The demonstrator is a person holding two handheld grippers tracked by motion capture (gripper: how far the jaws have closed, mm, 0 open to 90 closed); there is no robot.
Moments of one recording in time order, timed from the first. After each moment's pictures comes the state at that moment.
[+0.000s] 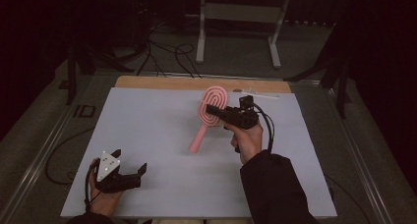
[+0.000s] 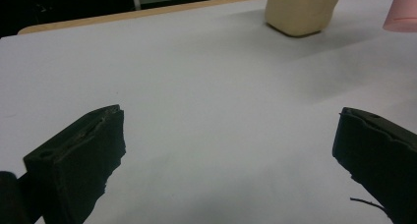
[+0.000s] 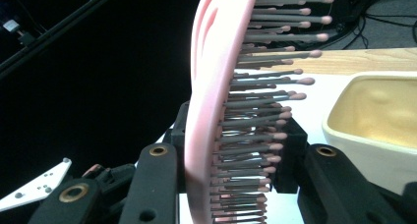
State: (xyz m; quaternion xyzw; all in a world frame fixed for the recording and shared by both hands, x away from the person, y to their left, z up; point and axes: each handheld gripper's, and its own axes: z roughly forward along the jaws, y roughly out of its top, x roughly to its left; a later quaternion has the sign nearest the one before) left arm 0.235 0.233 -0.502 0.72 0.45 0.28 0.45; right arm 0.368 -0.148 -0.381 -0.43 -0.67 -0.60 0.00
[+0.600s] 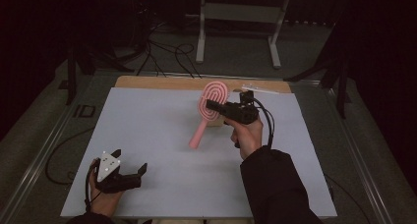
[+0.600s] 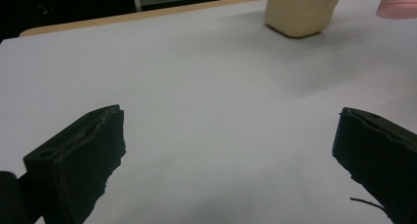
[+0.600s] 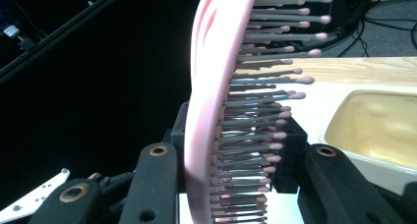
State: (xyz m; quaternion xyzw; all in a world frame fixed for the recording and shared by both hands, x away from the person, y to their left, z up) left arm 0.234 0.232 -0.501 0.72 0.45 0.28 0.45; right arm 0.377 -0.148 -0.373 -0.43 -0.67 -0.60 0.00
